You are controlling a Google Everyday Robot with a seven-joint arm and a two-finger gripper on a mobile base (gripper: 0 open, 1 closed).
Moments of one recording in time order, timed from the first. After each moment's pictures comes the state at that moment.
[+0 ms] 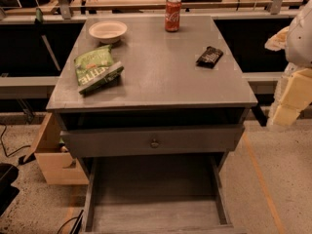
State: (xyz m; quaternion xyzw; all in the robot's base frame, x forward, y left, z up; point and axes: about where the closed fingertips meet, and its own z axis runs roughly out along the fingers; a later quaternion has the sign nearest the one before) arm 0.438 -0.216 0.977 -0.60 0.78 -0.04 0.16
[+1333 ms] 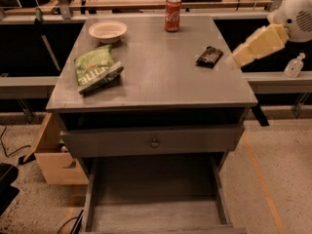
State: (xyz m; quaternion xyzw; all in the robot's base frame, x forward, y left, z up) arm 0.554 -0.209 1.004 -0.40 0.84 0.08 0.37
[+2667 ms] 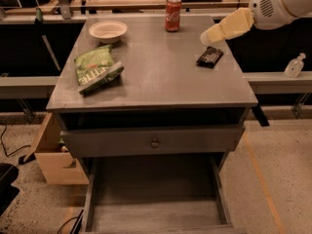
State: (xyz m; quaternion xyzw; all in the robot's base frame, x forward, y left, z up) arm 0.615 -0.186 1.004 -0.26 0.88 0.11 0.38
